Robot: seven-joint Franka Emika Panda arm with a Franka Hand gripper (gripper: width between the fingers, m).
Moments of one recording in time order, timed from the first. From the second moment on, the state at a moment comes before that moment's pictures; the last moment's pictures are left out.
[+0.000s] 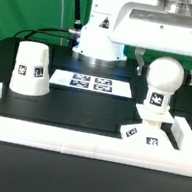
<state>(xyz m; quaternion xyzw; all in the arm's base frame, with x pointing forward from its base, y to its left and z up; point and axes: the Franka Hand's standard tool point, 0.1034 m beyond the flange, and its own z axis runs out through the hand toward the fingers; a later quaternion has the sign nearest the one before) 0.600 0.086 0.122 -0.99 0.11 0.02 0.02</state>
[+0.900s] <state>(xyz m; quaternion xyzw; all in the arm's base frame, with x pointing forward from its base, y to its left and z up) 0.601 0.084 0.121 -0.90 0.43 0.02 0.04</state>
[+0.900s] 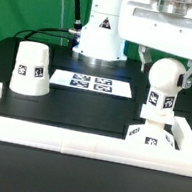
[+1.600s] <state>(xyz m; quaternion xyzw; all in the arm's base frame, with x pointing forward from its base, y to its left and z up) 0.603 0.092 0.124 -0.93 0.36 0.02 0.03</state>
